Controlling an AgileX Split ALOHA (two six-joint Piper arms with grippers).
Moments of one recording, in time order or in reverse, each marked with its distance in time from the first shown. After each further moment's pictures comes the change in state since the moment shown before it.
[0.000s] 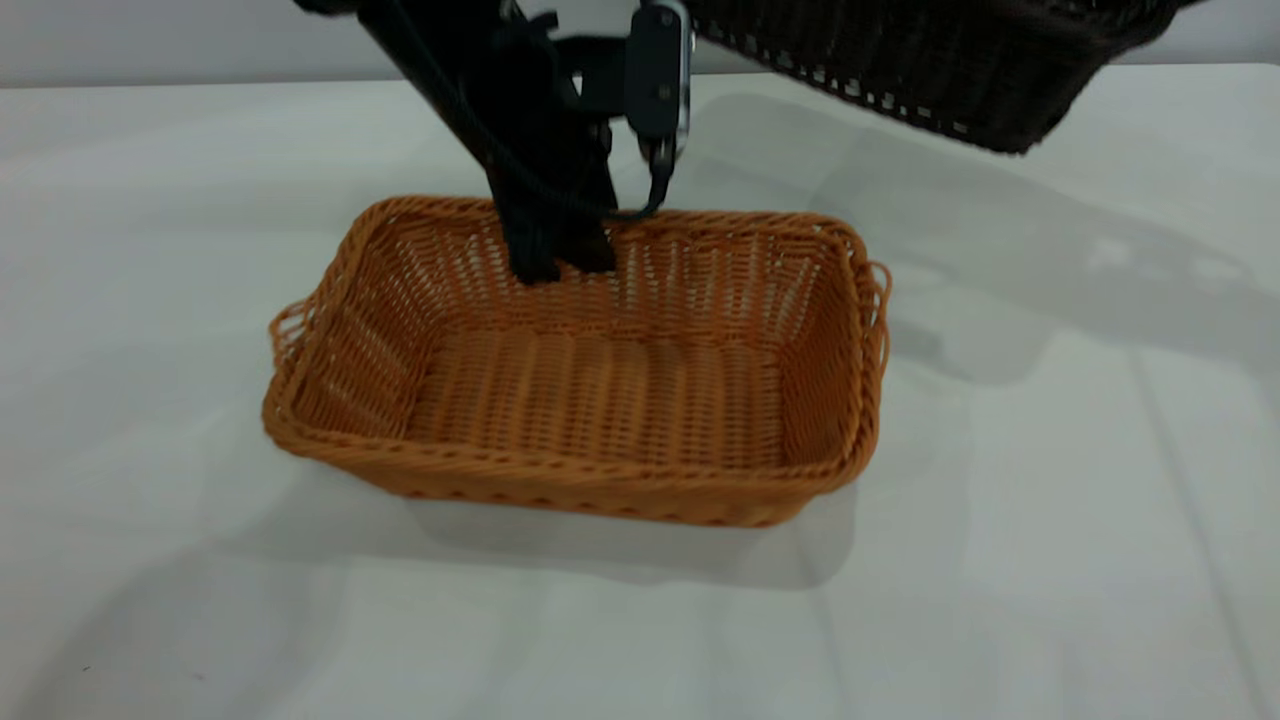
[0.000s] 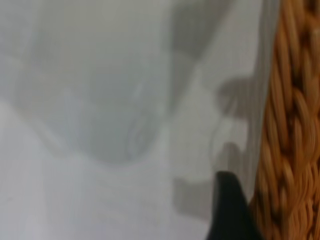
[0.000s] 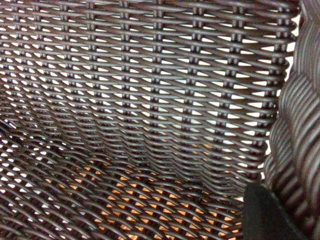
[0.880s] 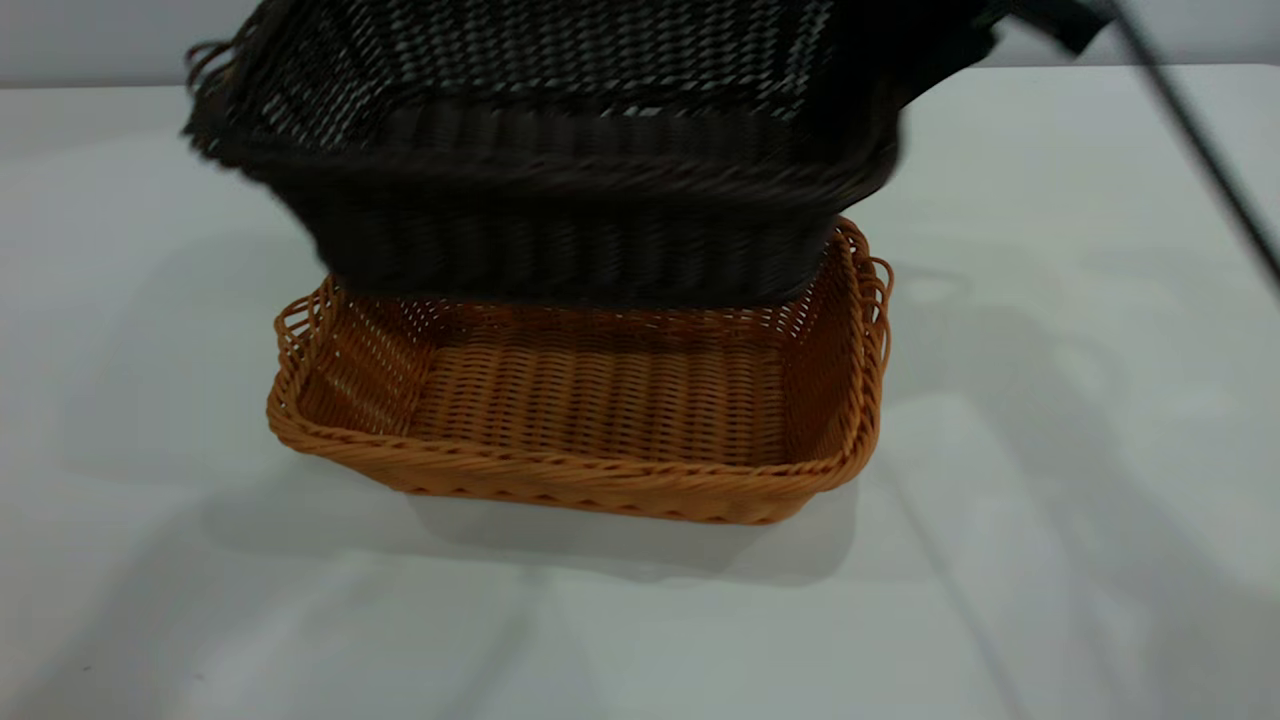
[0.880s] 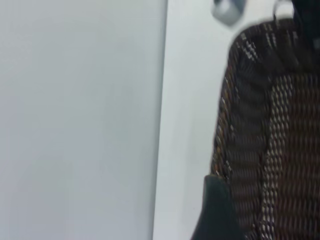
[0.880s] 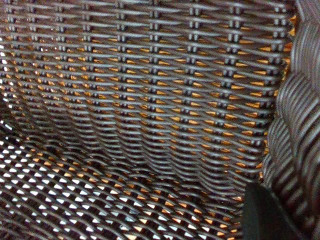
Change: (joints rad) left arm 0.000 -0.828 0.001 0.109 0.465 -0.199; right arm 0.442 0.059 -0.052 -0.215 0.002 0.150
